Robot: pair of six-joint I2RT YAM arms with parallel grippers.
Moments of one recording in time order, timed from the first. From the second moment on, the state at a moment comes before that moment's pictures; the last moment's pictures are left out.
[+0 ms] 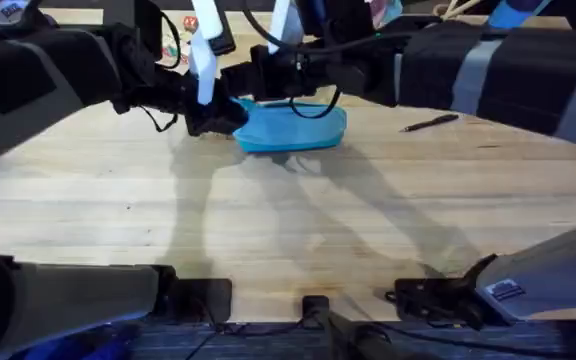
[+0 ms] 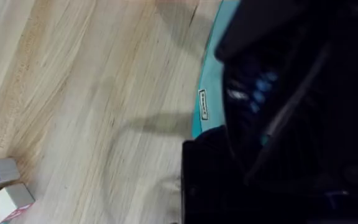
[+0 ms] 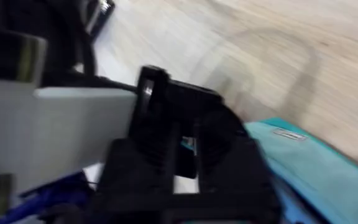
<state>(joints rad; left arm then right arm) 0.01 1.53 0.96 -0.61 0.67 1.16 0.67 1.76 1.25 -0.12 -0.52 0.49</state>
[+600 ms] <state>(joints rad) 0.00 1.53 0.96 -0.61 0.68 1.16 0.52 1.46 1.26 -0.63 -0.36 0.23</state>
